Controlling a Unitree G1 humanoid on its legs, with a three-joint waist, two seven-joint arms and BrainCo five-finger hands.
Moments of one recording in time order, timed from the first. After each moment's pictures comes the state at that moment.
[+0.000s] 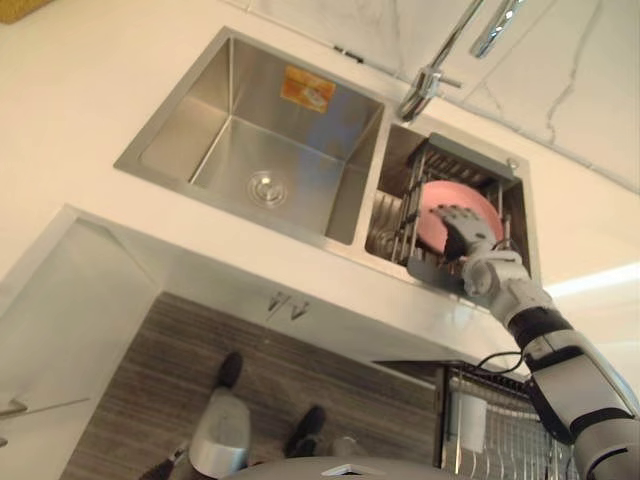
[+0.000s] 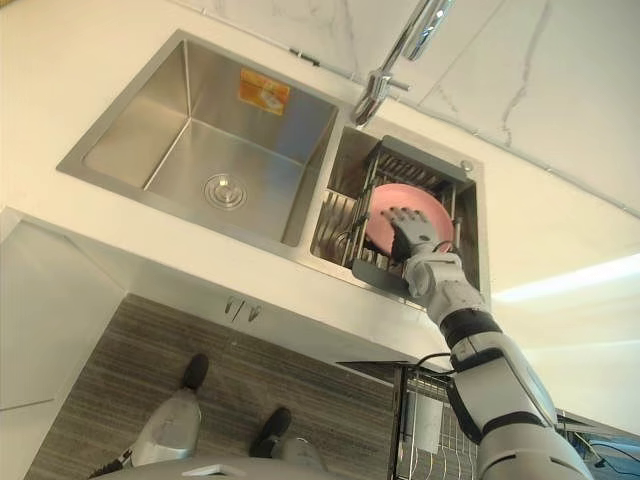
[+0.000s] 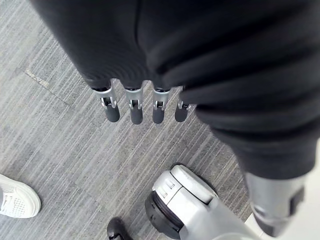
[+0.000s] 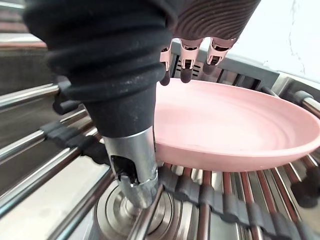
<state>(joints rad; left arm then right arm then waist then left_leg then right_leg) 0.21 0.23 0.12 0.91 -0.29 0.23 0.00 -0.69 -0.67 0.39 0.85 -0.74 -0.06 -0.19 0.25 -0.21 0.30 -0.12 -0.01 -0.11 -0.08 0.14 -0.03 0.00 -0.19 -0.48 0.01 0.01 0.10</state>
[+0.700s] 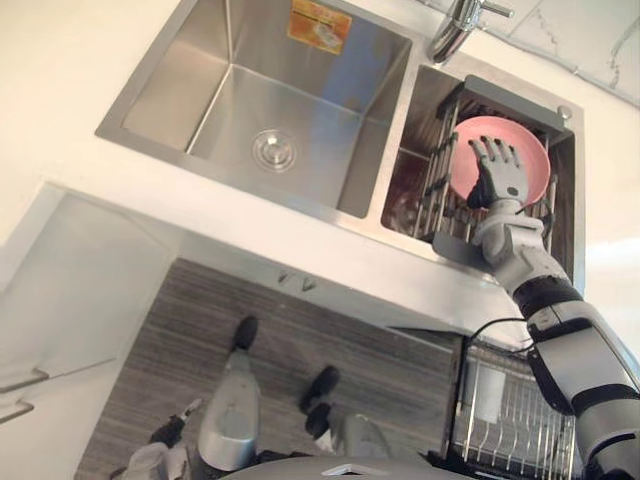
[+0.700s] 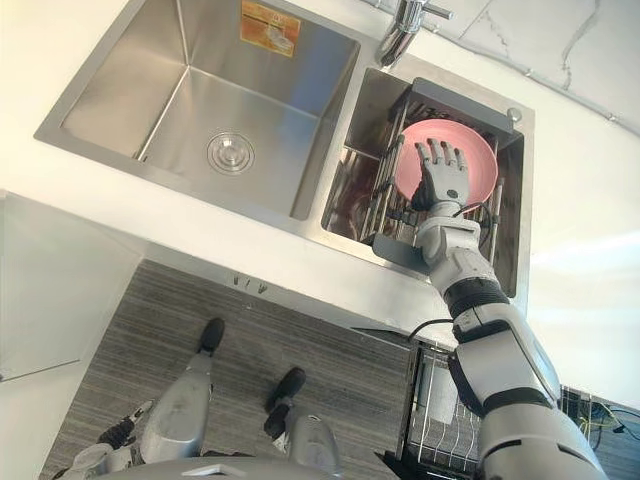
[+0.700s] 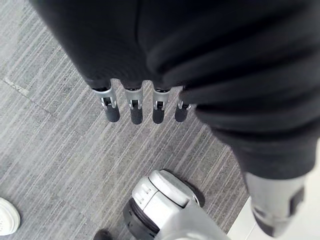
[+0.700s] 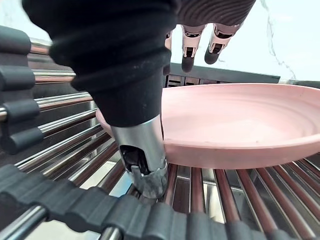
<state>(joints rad) 0.14 0.22 0.09 0.90 -0.31 0.13 0.02 -0.80 -0.70 0.38 0.85 -0.62 0.02 -0.43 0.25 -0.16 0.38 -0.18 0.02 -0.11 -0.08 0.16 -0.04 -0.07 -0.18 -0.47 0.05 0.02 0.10</state>
